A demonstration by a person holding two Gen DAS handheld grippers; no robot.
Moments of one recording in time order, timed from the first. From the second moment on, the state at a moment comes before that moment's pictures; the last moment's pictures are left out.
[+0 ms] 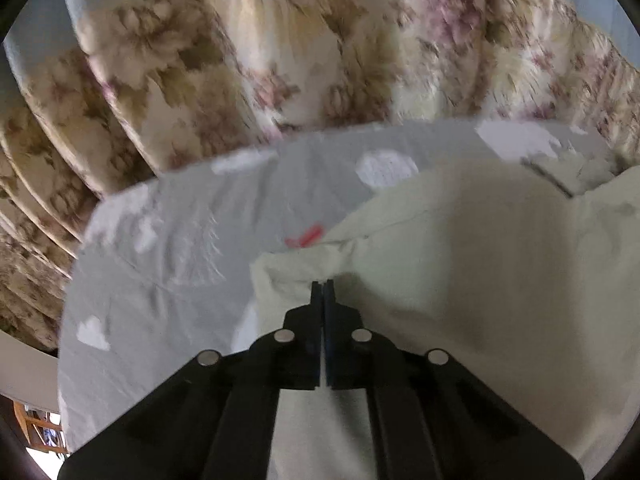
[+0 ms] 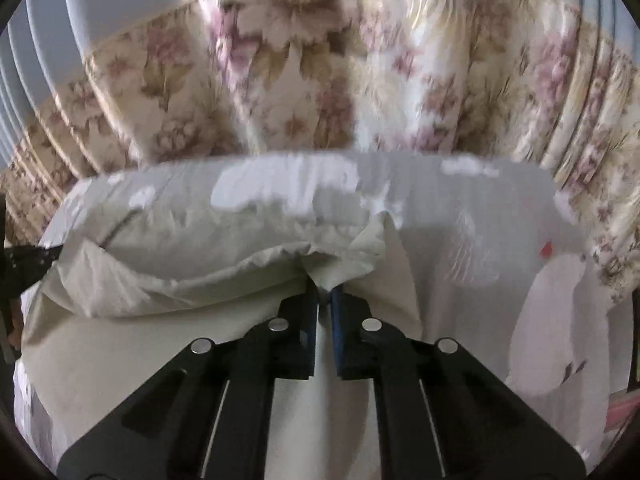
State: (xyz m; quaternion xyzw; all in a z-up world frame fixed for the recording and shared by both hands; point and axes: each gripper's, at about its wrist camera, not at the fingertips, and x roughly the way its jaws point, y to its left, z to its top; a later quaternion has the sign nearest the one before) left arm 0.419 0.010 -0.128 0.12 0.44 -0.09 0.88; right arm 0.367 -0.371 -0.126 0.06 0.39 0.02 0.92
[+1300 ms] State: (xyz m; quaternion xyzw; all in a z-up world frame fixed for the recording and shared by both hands) left arm 0.374 -0.081 -0.155 0.15 0.48 -0.08 0.86; right arm 0.326 -0.280 -0.173 -0.06 0.42 0.00 0.91
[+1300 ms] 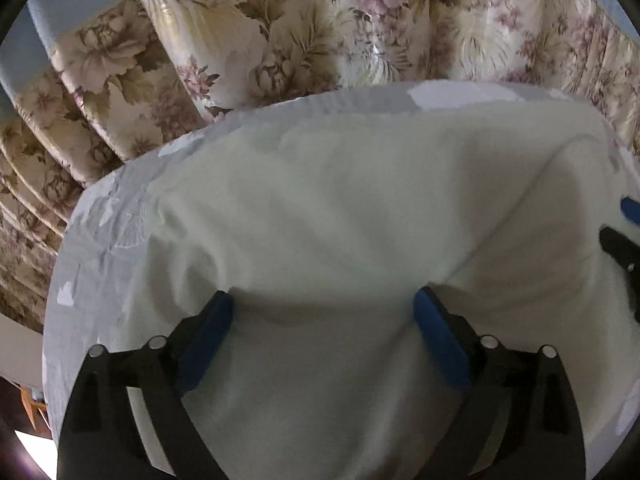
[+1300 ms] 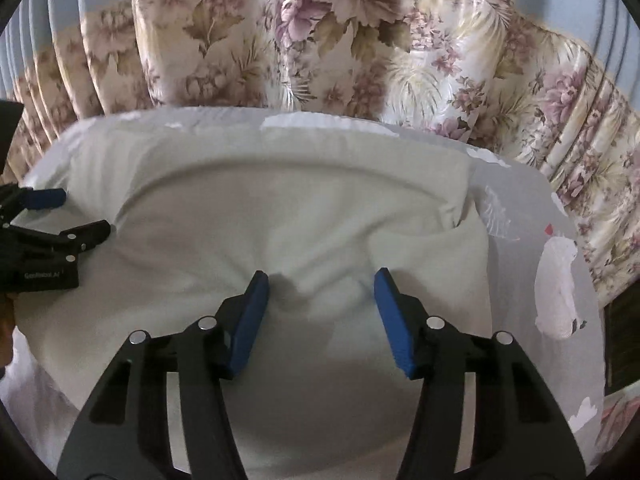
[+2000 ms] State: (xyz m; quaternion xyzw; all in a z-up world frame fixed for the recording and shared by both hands) left arm 0.333 -0.049 -0.117 0.14 0.44 -0.10 0.88; right arm 0.295 -0.281 -0.135 -0.05 0.38 0.02 0.93
